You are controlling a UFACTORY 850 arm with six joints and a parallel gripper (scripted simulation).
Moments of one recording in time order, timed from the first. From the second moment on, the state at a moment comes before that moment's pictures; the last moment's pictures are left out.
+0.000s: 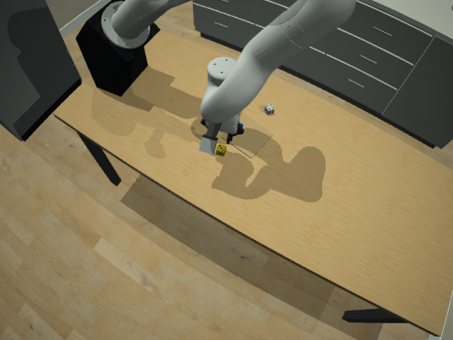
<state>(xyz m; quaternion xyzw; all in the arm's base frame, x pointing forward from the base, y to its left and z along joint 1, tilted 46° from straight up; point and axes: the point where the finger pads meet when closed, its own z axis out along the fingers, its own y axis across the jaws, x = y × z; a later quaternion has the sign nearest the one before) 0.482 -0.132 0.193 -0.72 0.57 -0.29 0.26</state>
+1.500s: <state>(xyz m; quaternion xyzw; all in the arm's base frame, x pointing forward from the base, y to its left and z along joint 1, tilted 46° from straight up) 0.486 -0.132 0.190 -0.72 0.57 -0.29 0.26</state>
